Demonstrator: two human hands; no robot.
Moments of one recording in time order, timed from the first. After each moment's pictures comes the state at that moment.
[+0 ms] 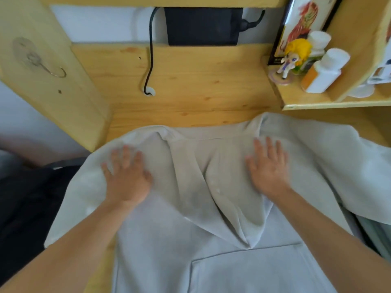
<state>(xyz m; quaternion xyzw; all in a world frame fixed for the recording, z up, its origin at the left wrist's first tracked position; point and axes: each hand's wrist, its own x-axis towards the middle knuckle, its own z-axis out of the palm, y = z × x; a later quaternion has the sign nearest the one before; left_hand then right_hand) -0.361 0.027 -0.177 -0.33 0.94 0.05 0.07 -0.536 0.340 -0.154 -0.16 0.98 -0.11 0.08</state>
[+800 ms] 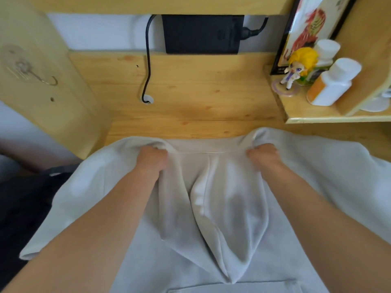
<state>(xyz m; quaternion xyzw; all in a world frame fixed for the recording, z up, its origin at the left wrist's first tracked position) -0.478 0.044 -0.152 -0.52 0.71 0.46 -0.04 -0.621 0.287 -0.140 0.06 0.93 -0.28 0.22</state>
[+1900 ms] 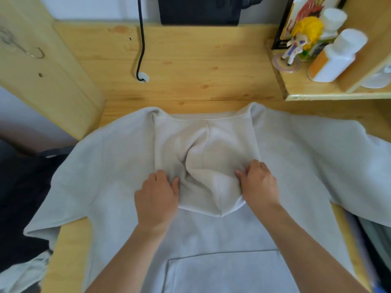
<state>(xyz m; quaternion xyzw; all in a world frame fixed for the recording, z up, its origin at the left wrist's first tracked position) -0.359 0.145 -0.167 -0.36 0.92 0.15 0.02 -0.499 0.334 -0.162 -0.09 0.98 -0.16 0.13</state>
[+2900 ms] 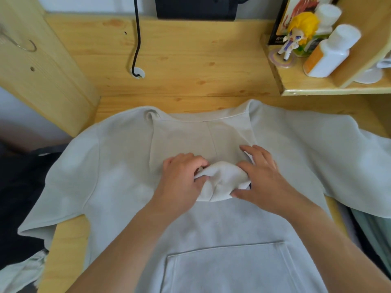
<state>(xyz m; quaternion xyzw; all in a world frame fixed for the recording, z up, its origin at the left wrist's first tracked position) -0.389 0.159 -0.119 -0.11 0.93 0.34 -0.07 -0.502 0.366 -0.121 -0.35 0.91 -0.15 0.16</state>
